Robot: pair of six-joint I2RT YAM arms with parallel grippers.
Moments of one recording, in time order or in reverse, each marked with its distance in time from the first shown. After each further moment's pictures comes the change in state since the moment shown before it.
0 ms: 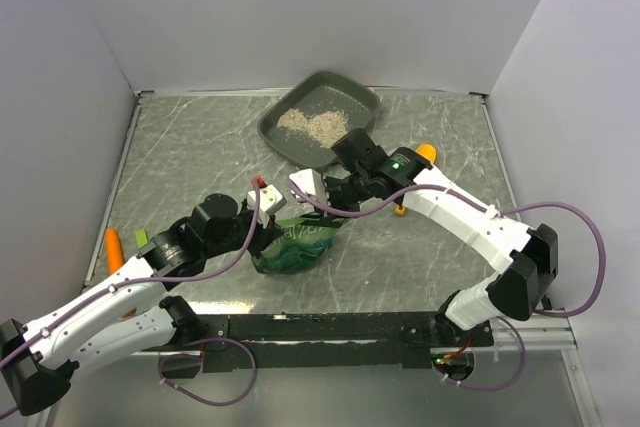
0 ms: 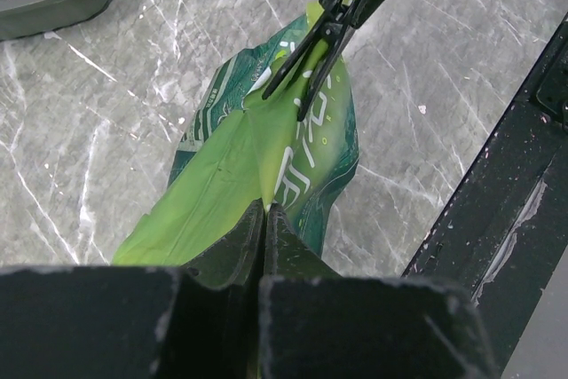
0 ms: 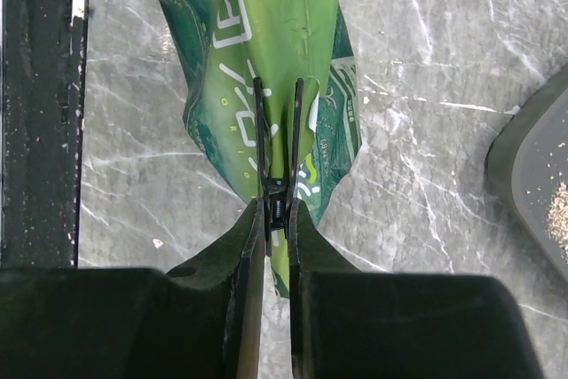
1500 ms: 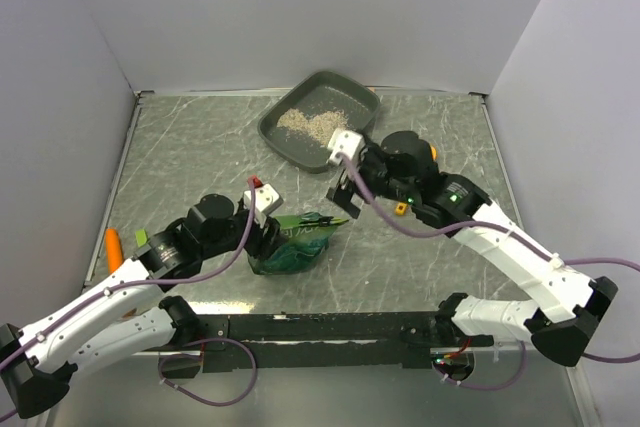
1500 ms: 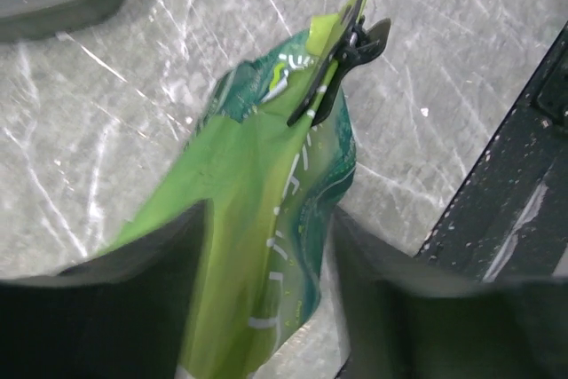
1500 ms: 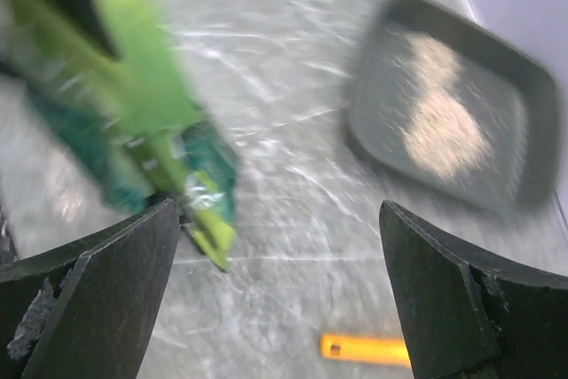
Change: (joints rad) left arm 0.000 -0.026 0.003 -0.023 -0.015 -0.002; right arm 0.007 -0.323 -0.161 0.369 0.286 0.388
